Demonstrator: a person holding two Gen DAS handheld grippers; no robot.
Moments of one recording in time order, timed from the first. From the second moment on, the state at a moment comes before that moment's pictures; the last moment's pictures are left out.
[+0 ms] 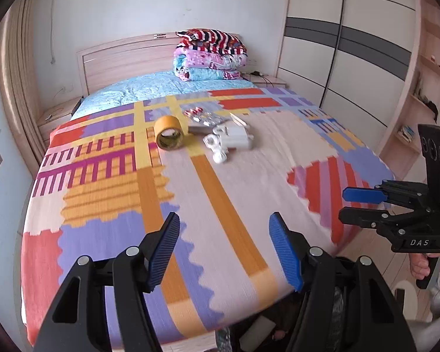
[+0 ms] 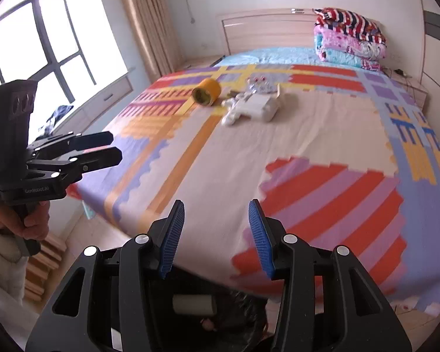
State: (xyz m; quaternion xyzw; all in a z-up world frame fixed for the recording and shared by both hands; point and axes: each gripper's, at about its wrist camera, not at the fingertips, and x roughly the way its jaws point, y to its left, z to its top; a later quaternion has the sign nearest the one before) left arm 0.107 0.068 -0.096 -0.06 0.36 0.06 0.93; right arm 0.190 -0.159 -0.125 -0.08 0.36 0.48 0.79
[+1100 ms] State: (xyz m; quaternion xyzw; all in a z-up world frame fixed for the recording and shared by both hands) left arm 0.260 0.179 -0.113 -0.13 0.37 0.14 0.91; right arm 0.357 -0.052 -0.111 -0.05 0.38 0.42 0.82
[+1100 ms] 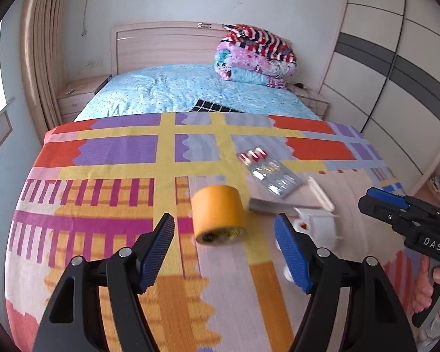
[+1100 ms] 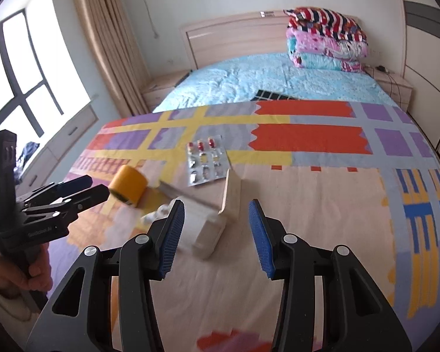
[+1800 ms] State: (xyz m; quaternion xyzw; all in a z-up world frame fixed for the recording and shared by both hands) left arm 0.280 0.200 -0.141 -0.17 0.39 0.15 0.90; right arm 0.385 -0.035 -0.142 -0.07 0.42 0.40 0.81
